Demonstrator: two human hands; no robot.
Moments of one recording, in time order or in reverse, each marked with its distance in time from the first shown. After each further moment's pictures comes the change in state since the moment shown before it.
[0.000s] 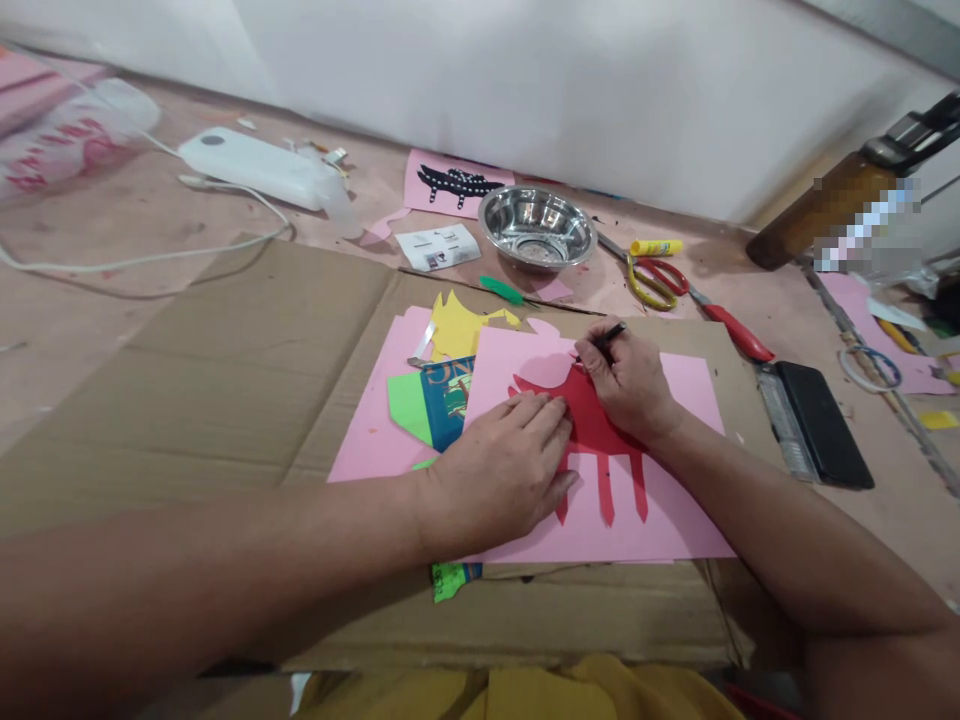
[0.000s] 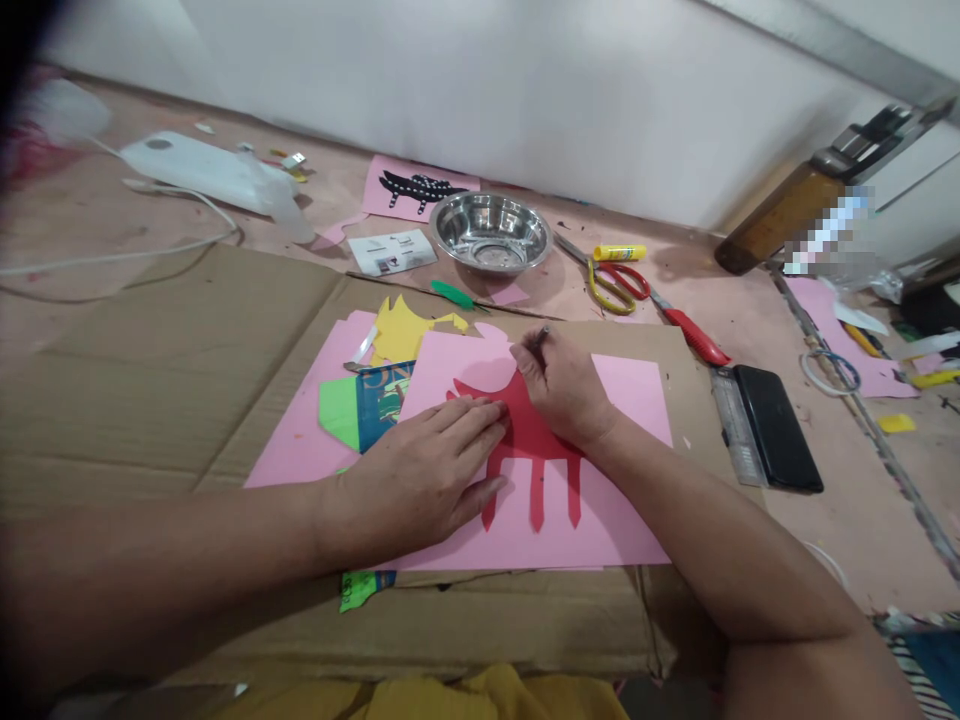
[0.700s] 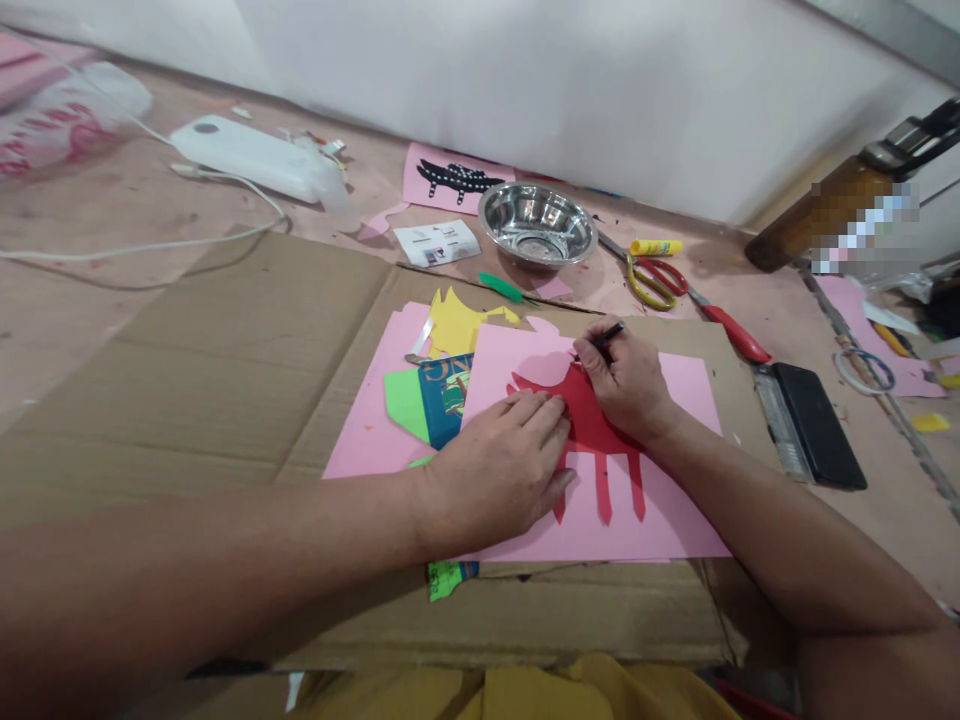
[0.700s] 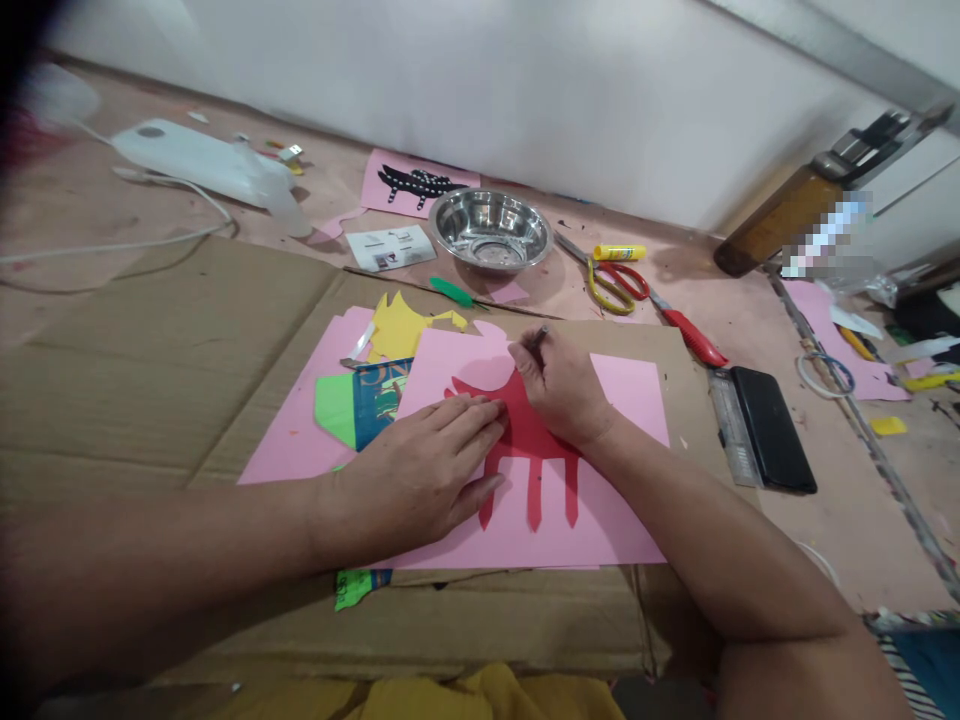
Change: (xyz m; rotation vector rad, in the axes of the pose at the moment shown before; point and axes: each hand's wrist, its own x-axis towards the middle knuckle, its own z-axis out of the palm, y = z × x) left_hand 0.000 0.001 0.001 0.041 0.015 0.001; right_hand 0.000 0.001 0.001 -0.037 0.005 -0.025
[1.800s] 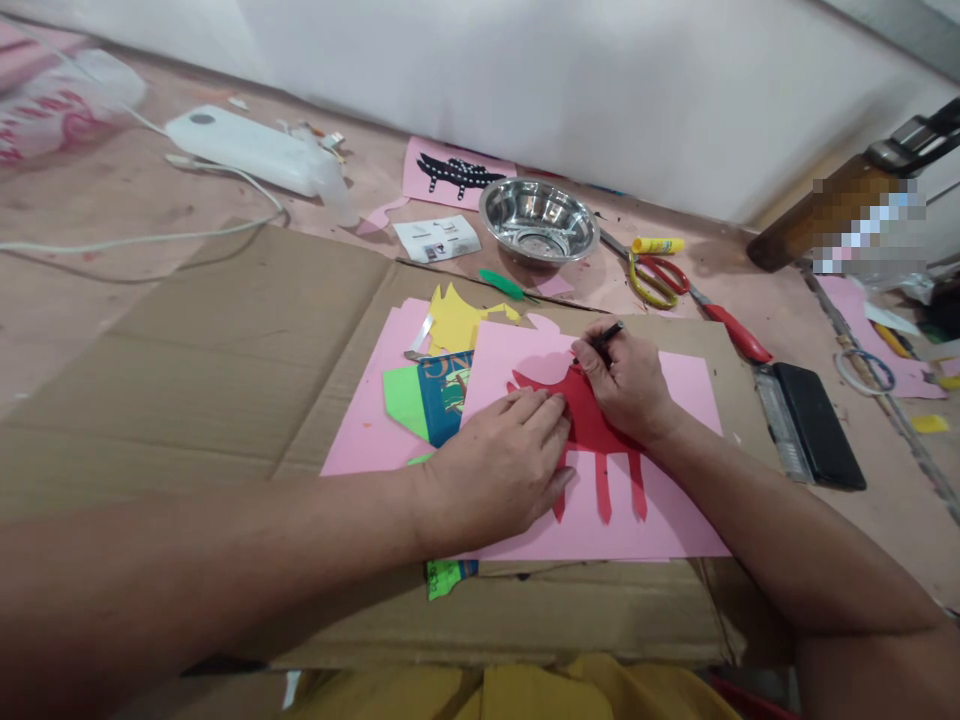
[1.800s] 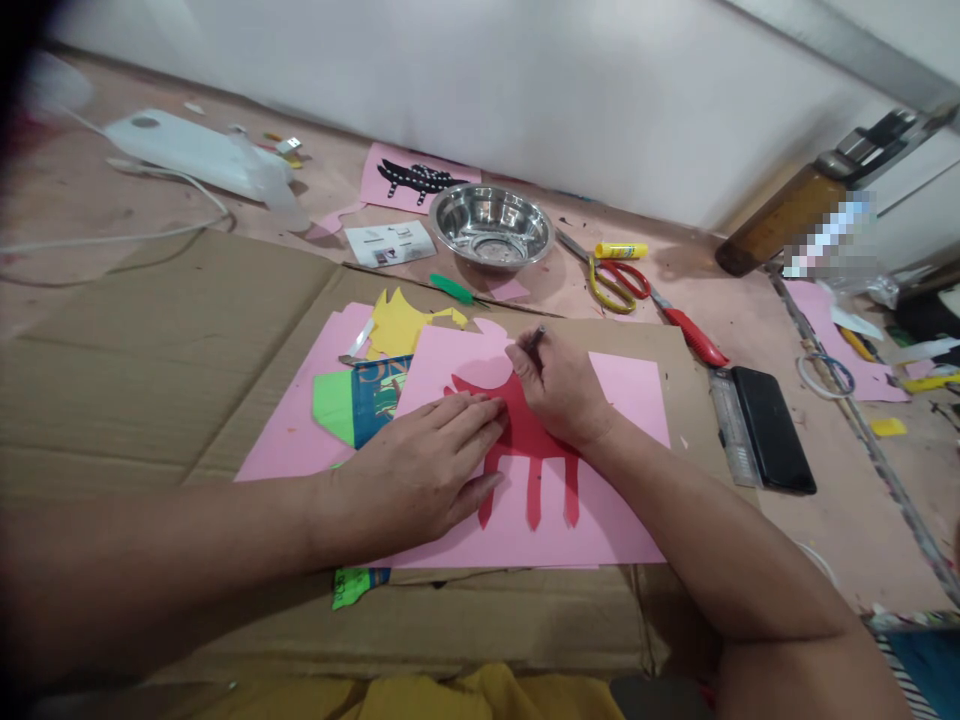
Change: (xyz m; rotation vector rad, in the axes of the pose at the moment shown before) left_hand 0.000 -0.001 0.002 0.019 0.037 0.014; right_hand 0.000 -0.002 -0.001 -0.022 -0.016 -0.030
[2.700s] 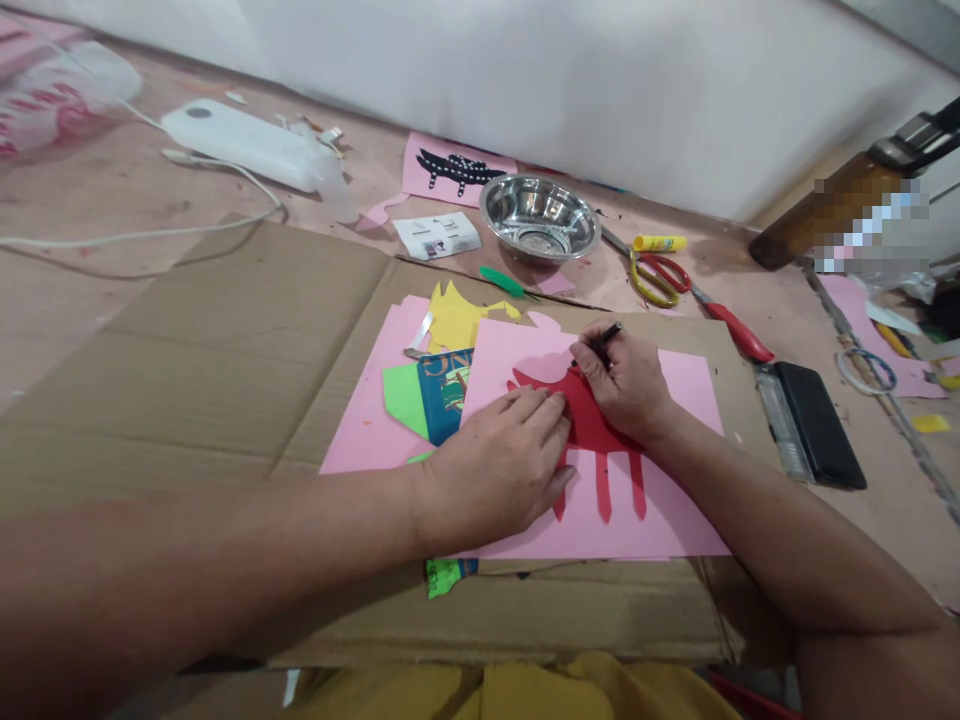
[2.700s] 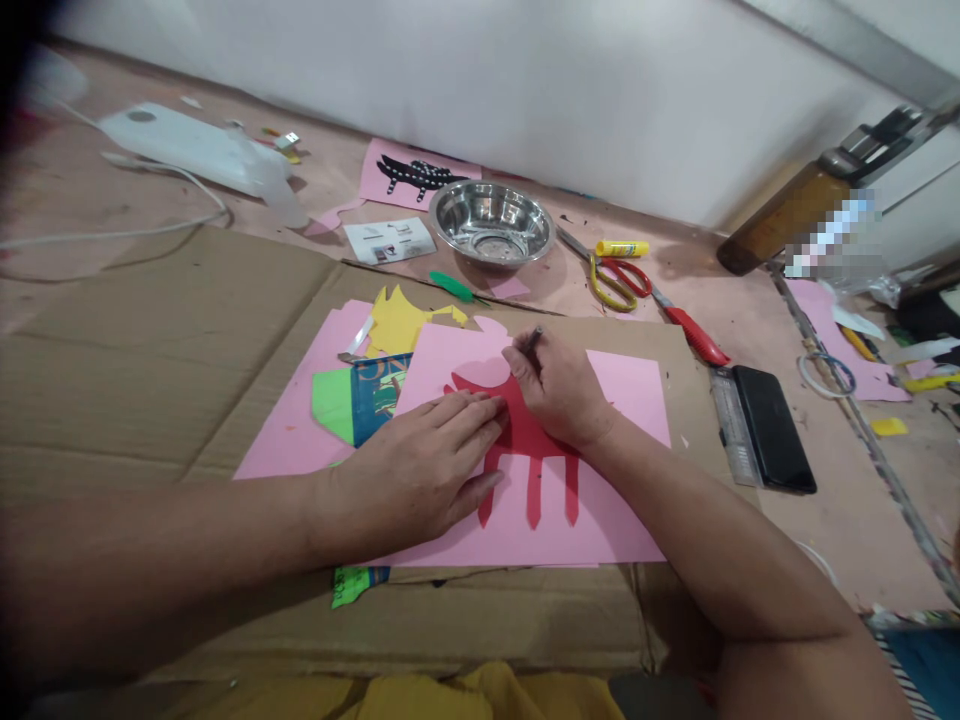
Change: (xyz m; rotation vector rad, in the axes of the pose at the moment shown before) left_hand 0.000 0.000 -0.001 -0.015 -0.008 -0.002; right_hand -0.002 0.001 0.001 0.011 0.002 -0.044
